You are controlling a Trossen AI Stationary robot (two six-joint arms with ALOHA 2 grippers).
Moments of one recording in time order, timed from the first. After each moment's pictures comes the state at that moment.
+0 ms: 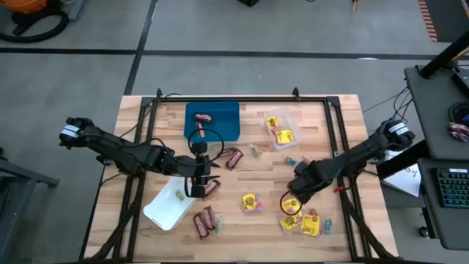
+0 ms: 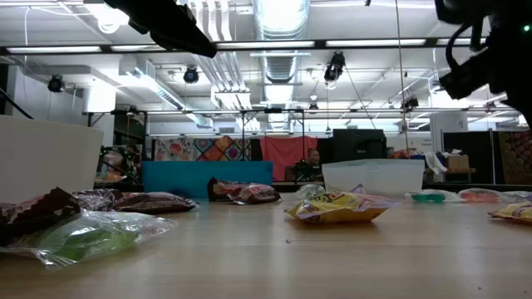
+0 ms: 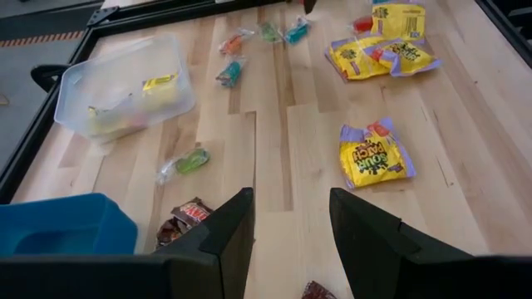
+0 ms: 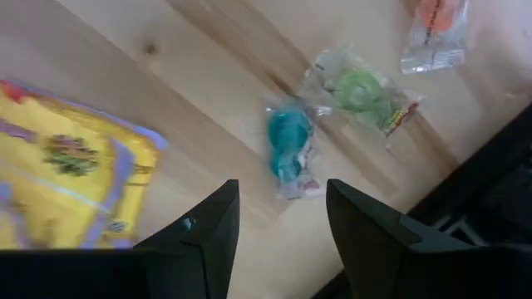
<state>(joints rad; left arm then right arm) -0.29 1.26 0.90 -0.27 -0.32 -0.03 0.41 1.47 0.91 -1.18 -0.05 1.22</state>
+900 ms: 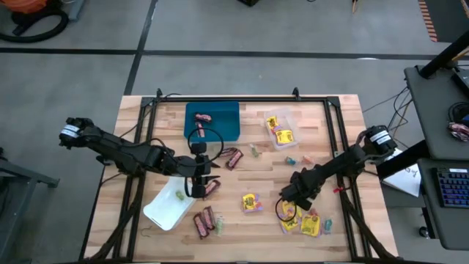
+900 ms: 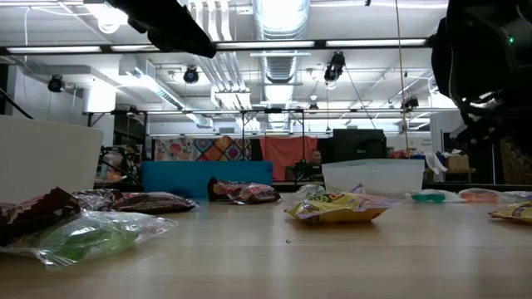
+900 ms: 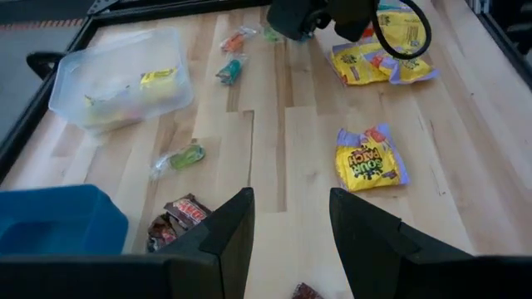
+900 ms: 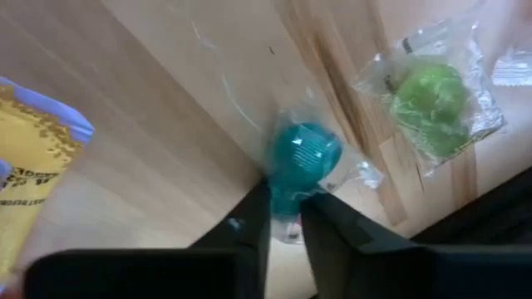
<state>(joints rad) -0.29 1.26 0.90 -0.27 -0.32 -0.12 0.41 1.69 0.85 -1.05 -0.13 1.00</state>
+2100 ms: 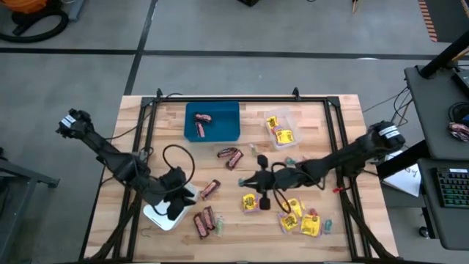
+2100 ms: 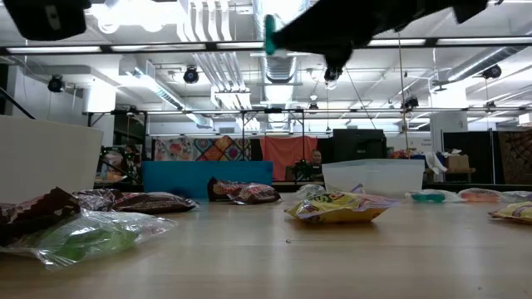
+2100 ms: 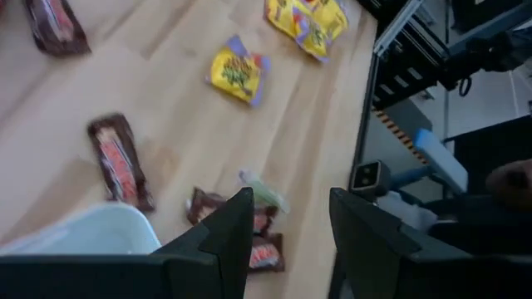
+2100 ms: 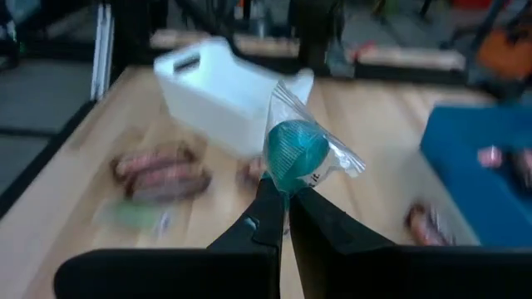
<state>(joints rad) -0.66 1.11 0.90 -0.52 -0.33 -1.11 0.31 1.59 0.85 0.42 0.29 0.03</state>
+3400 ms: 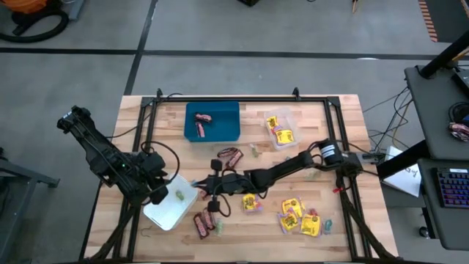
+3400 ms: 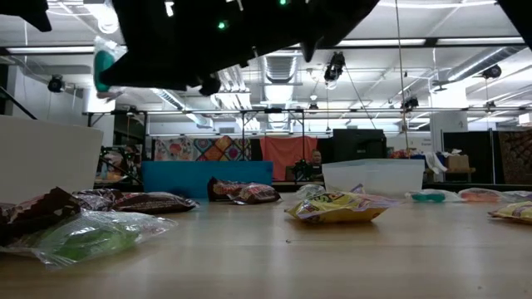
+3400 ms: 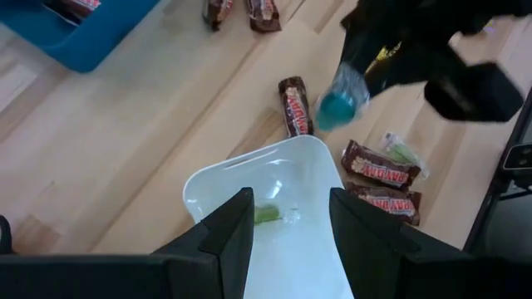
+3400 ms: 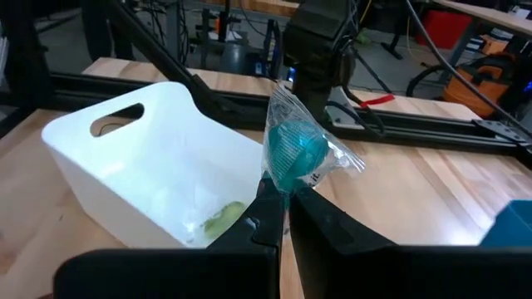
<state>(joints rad) -0.76 1.07 1.15 -1.30 -0.47 -1.35 0.22 2.23 1.54 0.45 0.29 -0.08</state>
